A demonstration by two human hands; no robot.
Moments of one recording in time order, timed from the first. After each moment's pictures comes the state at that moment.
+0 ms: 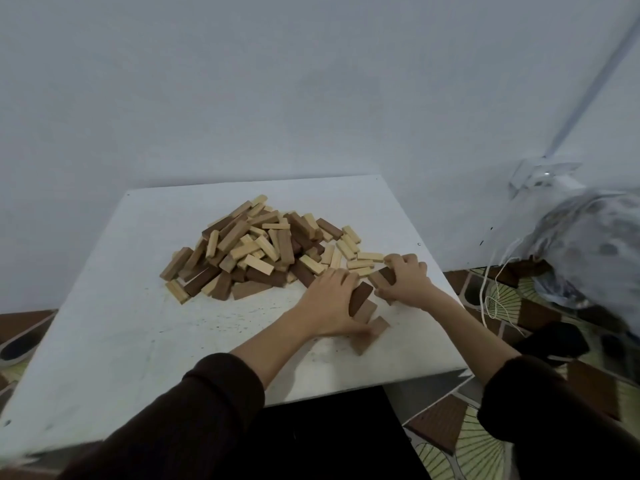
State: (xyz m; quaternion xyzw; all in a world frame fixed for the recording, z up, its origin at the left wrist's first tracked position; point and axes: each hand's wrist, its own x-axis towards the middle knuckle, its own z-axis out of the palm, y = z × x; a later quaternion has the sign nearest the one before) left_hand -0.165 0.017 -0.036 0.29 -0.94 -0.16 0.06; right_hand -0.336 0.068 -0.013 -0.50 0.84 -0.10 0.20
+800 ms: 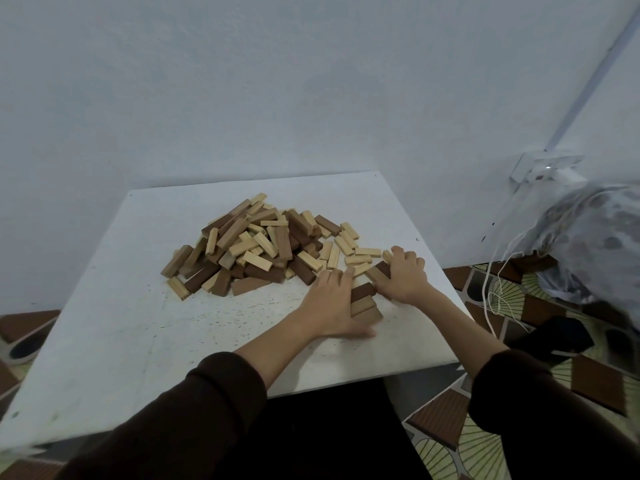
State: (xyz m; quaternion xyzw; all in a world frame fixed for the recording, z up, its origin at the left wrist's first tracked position) left_hand -0.168 0.041 -0.023 0.35 -0.92 -0.18 0.01; right_hand -0.330 0.070 -0.018 -0.49 0.85 -0.12 0.16
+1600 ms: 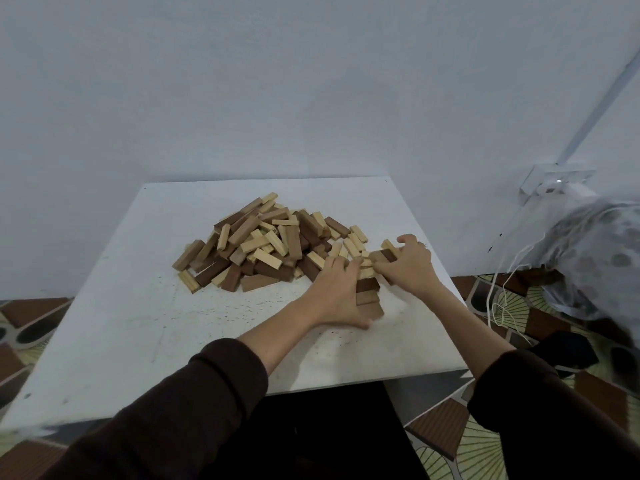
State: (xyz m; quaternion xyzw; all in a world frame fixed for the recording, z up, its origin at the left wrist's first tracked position) left_hand -0.163 0.028 -0.013 0.34 -0.92 -0.19 0.07; right_hand -0.322 0.058 0.003 -0.44 0.82 -0.30 0.20
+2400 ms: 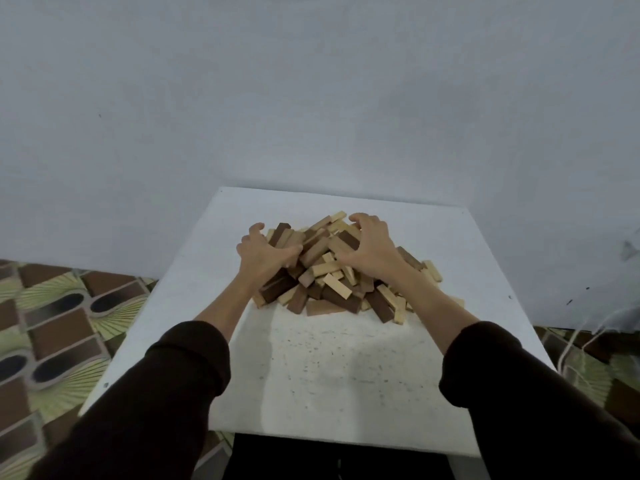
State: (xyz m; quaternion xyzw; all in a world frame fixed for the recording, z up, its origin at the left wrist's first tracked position) left_hand -0.001 -0.105 0.002 0.67 -0.57 -0.36 0.33; right_hand -0.198 -0.072 0.033 -0.67 0.67 -0.26 0.20
